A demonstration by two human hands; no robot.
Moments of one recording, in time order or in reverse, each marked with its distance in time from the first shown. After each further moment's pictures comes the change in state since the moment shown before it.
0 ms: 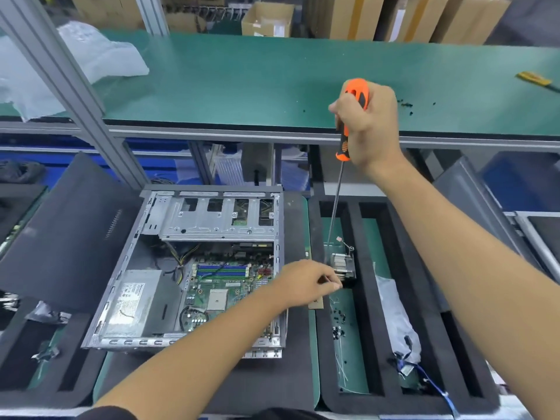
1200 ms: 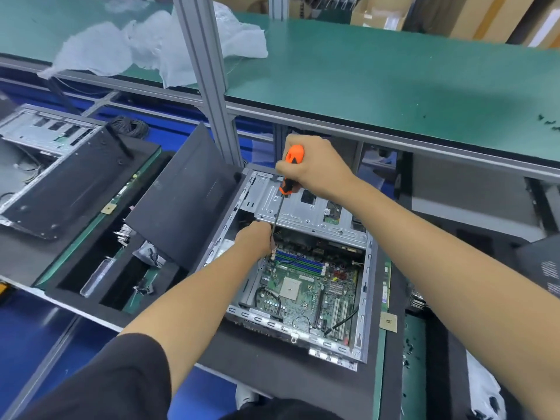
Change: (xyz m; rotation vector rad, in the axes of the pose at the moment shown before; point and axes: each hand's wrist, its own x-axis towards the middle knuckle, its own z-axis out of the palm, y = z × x) left_hand -0.107 -0.204 -0.114 0.120 0.082 -0.845; right_hand -0.044 -0.011 0.229 -0.106 -0.727 -0.040
